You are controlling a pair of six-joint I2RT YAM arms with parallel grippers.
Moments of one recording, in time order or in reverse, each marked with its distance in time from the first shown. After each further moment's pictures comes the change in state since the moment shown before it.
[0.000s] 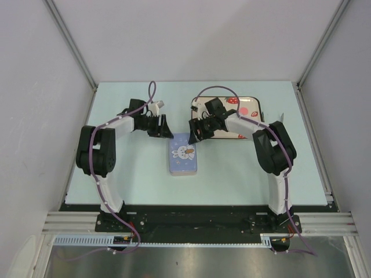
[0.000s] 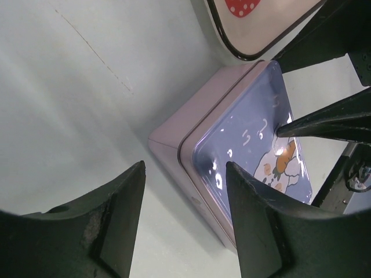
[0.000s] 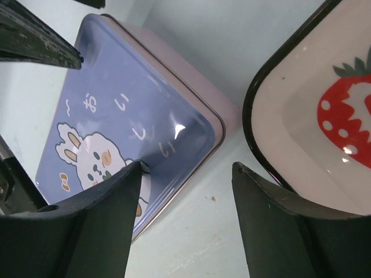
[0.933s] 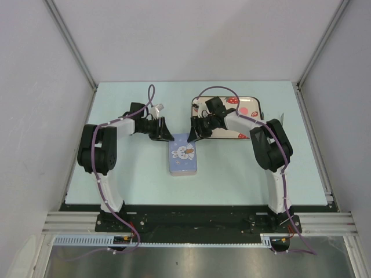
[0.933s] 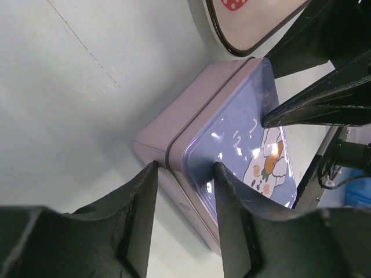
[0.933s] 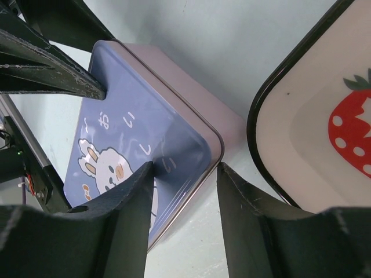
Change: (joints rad) left arm -0.001 0.035 -0.048 0.061 0.069 -0.077; right arm -0.014 0.075 0.055 0.018 -0.093 0.111
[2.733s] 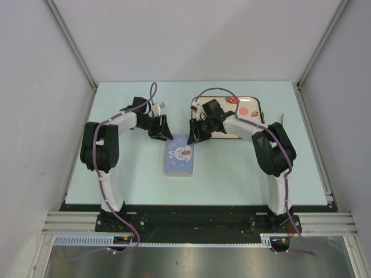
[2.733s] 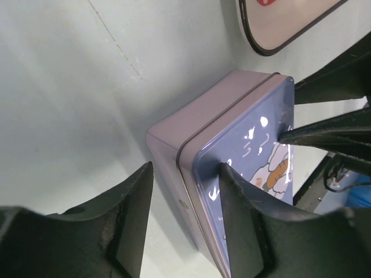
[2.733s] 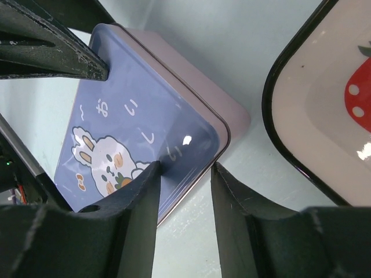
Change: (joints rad) left arm -0.014 0.050 0.163 -0.249 -0.106 0.028; right arm 0.049 -0.077 -0.066 0.005 0.120 0.056
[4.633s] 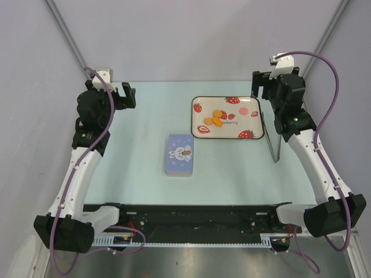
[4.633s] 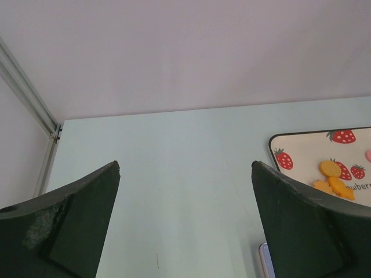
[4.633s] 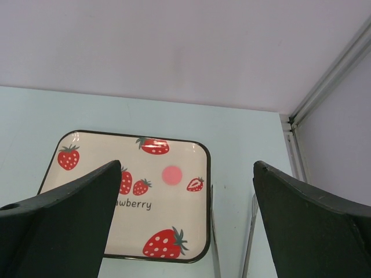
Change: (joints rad) left arm 0.068 -0.899 -0.198 0.427 -0.675 0.085; right arm -0.329 -0.788 -0.125 0.161 0.713 -0.366
